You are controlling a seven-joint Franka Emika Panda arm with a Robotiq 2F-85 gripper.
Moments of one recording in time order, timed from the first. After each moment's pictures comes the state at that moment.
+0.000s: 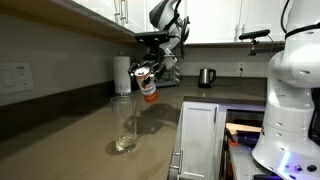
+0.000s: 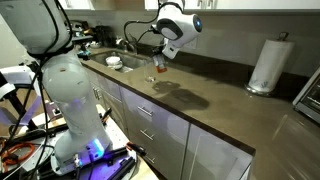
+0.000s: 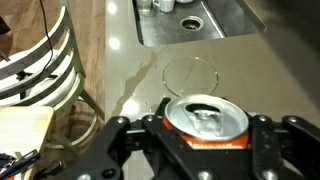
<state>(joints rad) -0.08 -0.10 -0.06 -2.36 1.02 1.84 0.94</state>
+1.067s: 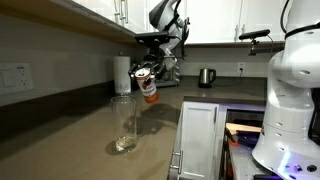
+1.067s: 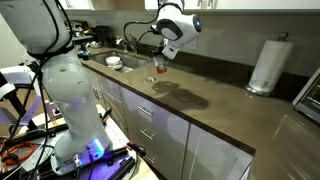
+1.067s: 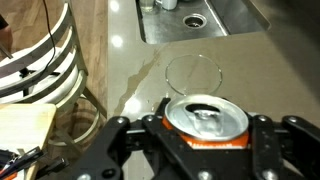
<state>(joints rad) -0.07 -0.10 -0.06 -2.36 1.01 1.84 0.94</state>
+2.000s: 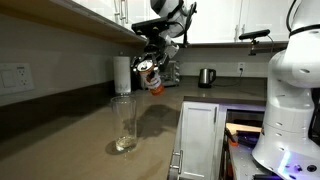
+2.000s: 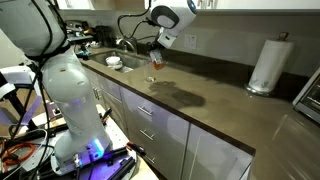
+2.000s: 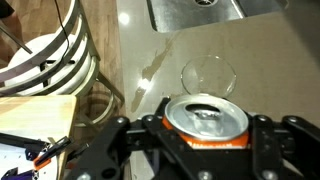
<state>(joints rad) -0.07 -0.20 -0.01 -2.36 0.87 1.85 1.15</state>
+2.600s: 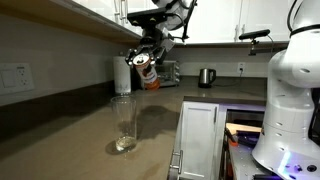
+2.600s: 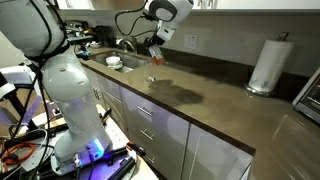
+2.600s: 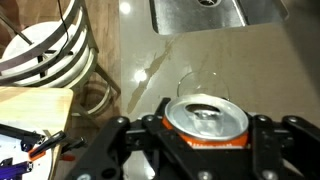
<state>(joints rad) -0.07 -0.22 0.04 -2.32 0.84 1.85 1.17</state>
